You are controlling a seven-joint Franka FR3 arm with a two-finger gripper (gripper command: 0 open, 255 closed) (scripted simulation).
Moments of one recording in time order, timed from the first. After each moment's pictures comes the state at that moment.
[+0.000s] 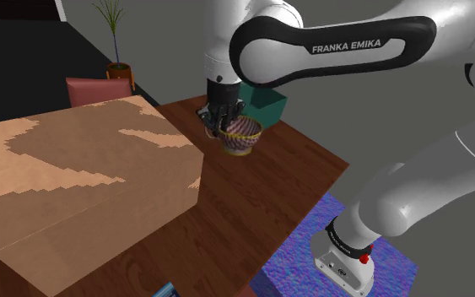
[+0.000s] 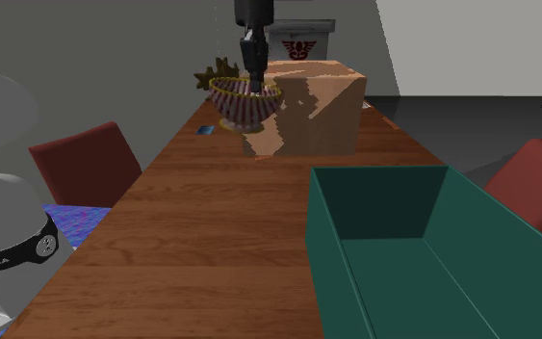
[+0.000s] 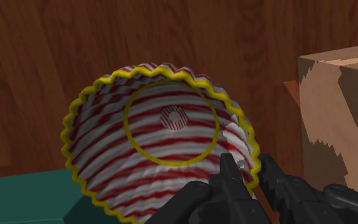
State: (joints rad) arm 0.08 -0.24 0.51 -2.11 -0.02 1.86 0.68
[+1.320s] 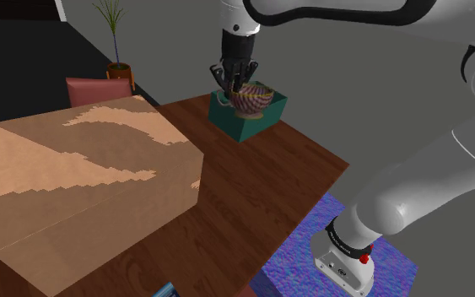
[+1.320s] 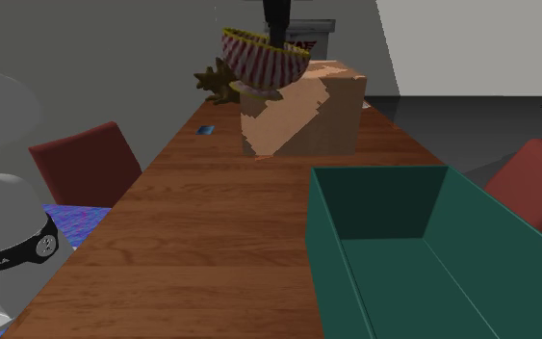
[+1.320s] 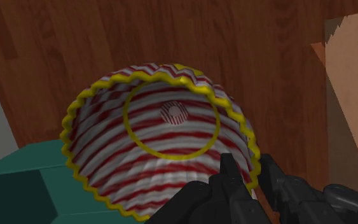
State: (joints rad) arm 0.01 -0.21 0.41 -1.89 -0.05 1.68 0.53
